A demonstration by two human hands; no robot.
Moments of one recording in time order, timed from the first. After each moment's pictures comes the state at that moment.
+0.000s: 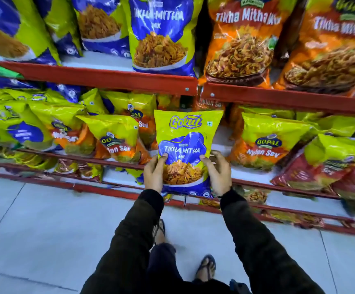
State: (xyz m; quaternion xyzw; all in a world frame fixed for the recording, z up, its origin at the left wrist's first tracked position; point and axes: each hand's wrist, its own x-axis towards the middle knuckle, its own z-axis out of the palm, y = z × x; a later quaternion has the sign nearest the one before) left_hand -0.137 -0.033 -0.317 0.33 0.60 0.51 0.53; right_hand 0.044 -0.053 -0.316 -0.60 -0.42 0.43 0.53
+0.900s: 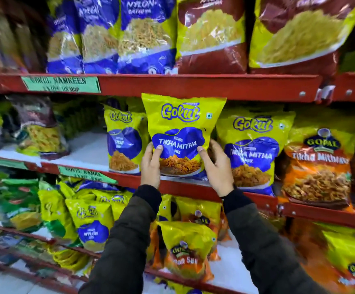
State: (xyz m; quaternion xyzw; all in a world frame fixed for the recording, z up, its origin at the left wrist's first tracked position) left_hand -0.337 0.171 -0.071 0.47 0.42 0.69 0.36; right_hand -0.168 0.152 -0.067 -0.47 -0.61 0.24 0.60
